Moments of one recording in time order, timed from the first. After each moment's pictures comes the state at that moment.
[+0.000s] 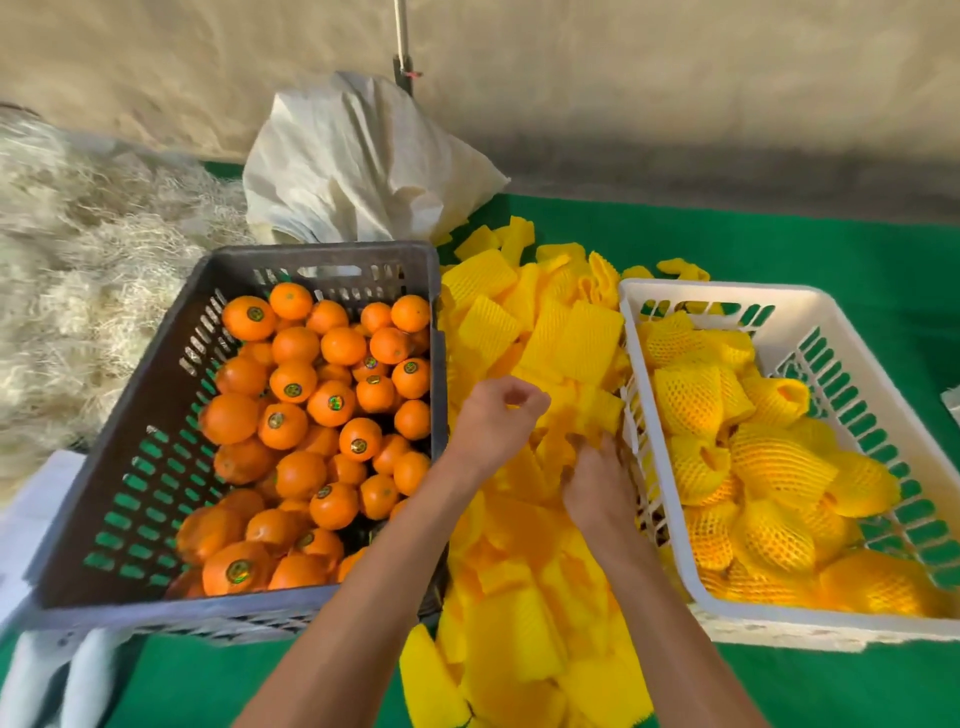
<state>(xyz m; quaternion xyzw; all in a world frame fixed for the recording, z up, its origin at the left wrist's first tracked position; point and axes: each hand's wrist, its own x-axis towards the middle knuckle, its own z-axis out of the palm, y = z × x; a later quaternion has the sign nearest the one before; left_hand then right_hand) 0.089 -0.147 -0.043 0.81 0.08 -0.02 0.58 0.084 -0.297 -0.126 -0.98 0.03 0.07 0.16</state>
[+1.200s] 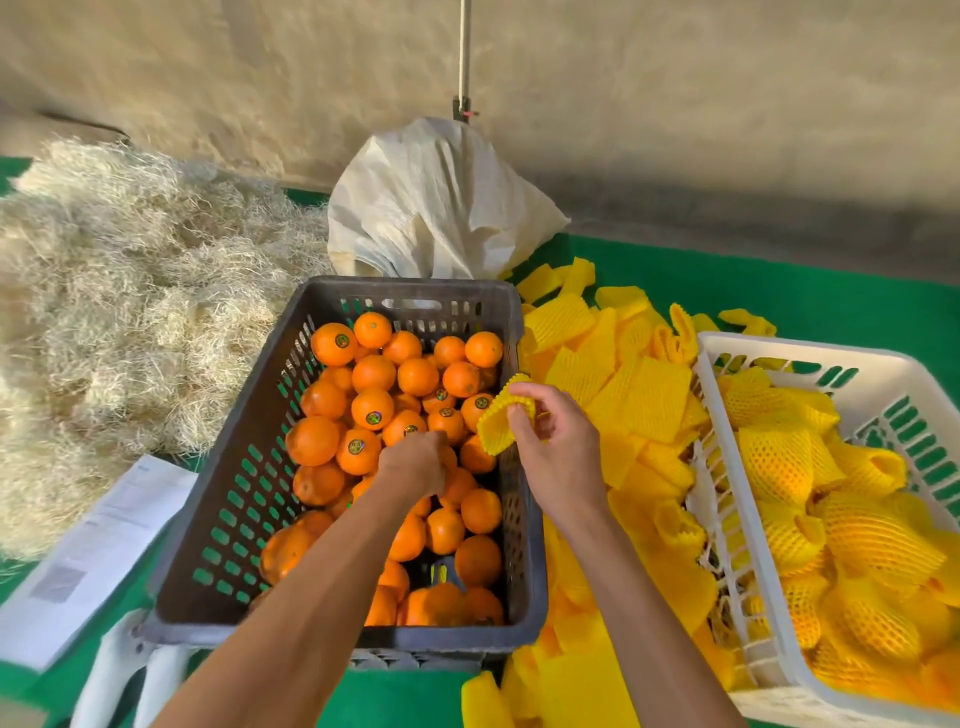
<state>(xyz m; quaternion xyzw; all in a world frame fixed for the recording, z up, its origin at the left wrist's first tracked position) 0.111 0.039 -0.116 0.97 0.13 -0.20 0.06 0.092 -0.155 -0.041 -0.82 -0.12 -0.09 0.55</state>
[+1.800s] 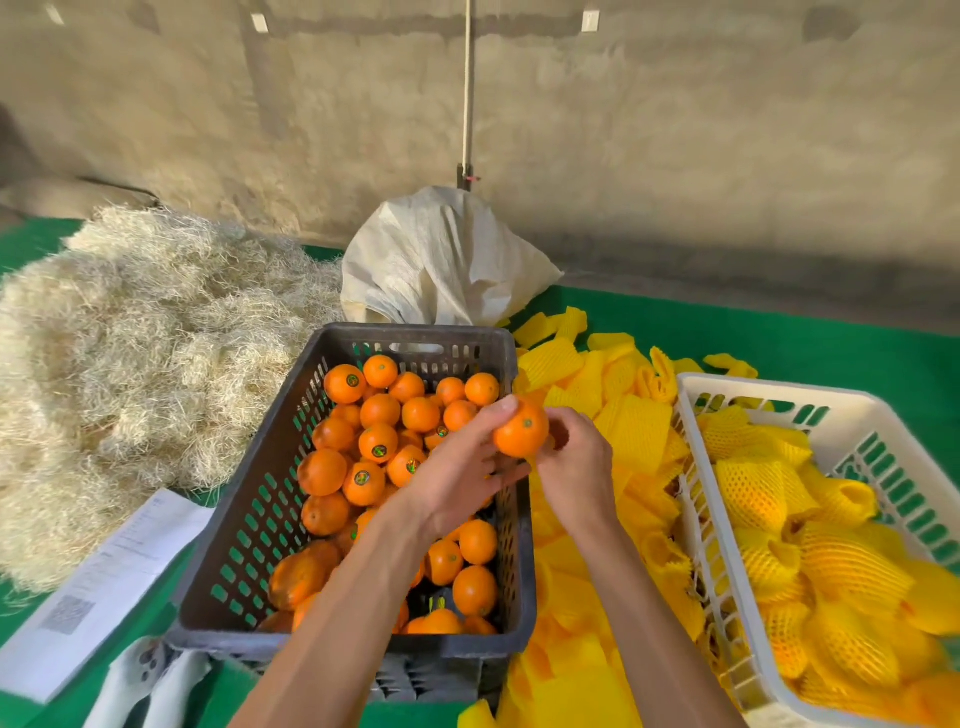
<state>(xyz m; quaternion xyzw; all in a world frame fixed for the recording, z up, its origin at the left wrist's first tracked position) 0.049 -0.034 0.020 0.52 0.08 -0.12 0.84 0.089 -0.173 -0.004 -0.85 -0.07 -0.10 0.51</state>
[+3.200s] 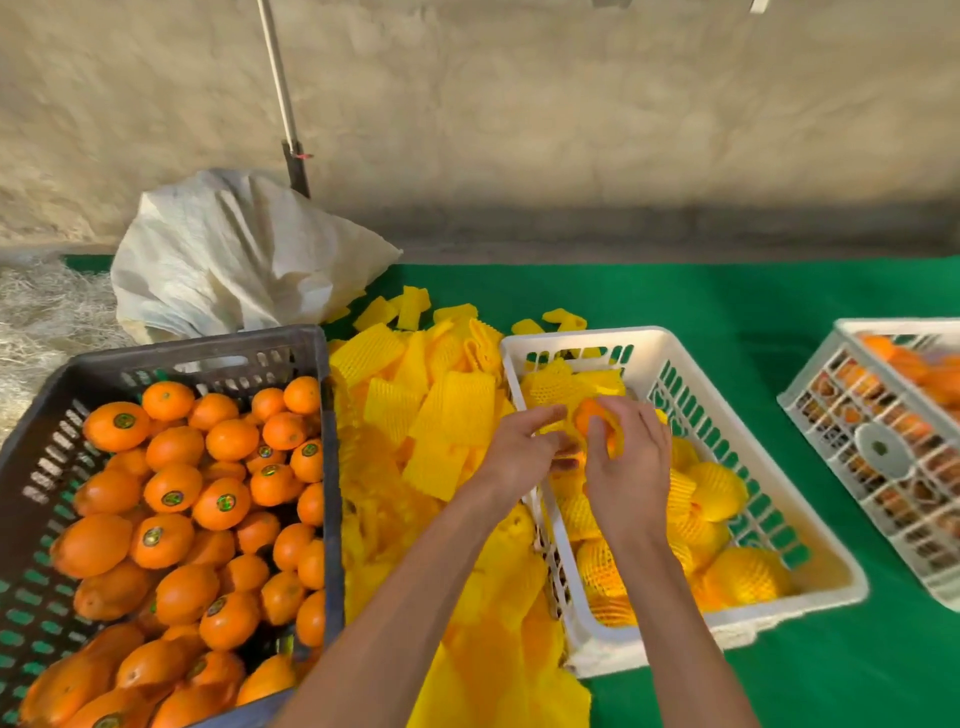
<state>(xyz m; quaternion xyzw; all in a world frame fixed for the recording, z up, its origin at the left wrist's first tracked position) 0.123 -0.283 -0.006 0.69 0.02 -0.16 0.71 0.080 -0.395 -0.015 -0.88 0.08 -0.30 0.36</state>
